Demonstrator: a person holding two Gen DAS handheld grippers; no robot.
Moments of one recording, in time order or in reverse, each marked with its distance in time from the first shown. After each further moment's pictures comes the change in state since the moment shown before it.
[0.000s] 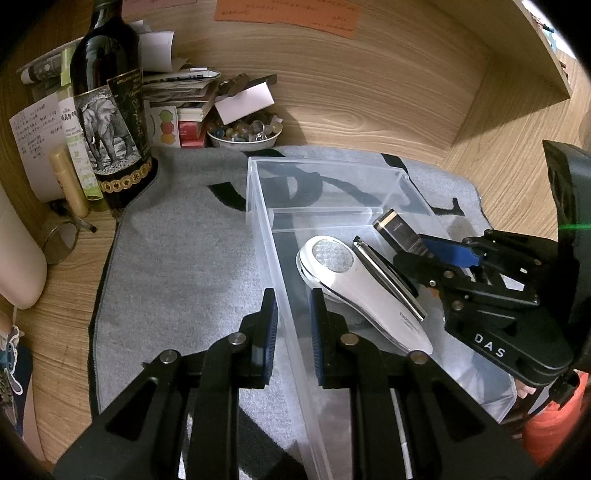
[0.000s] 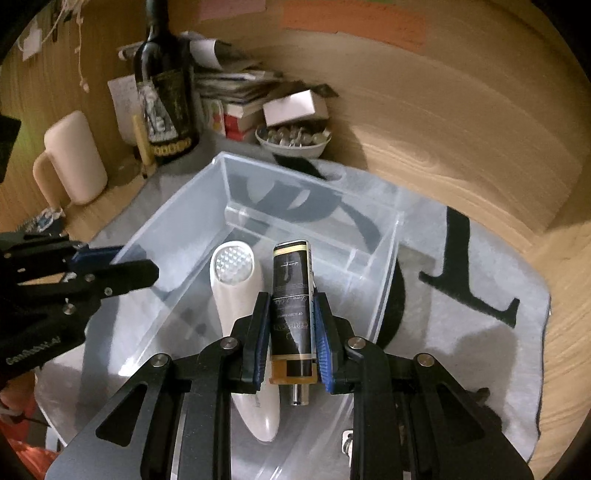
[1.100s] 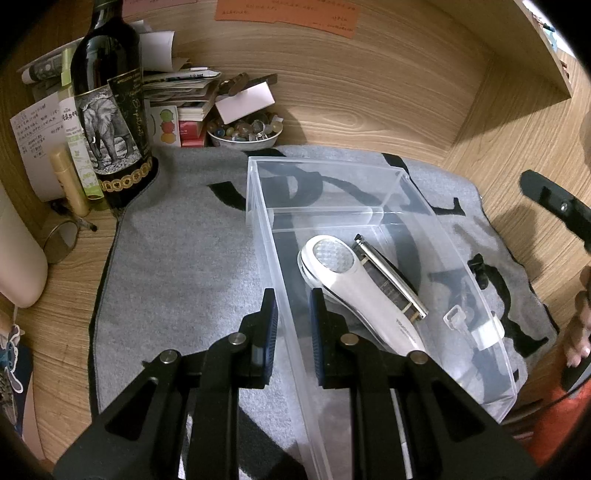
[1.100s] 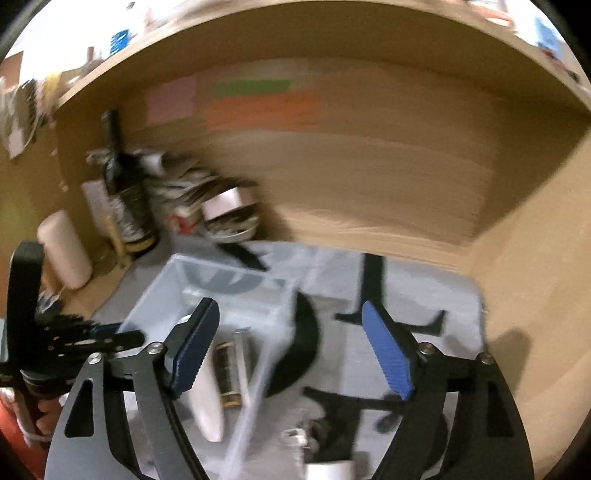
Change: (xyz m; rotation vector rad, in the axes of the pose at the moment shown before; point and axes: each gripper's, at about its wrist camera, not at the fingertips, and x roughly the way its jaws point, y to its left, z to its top) left arm 0.000 -0.001 -0.003 0.003 -0.002 0.003; right arm -0.095 -0.053 -0.002 0.205 -0.263 -0.144
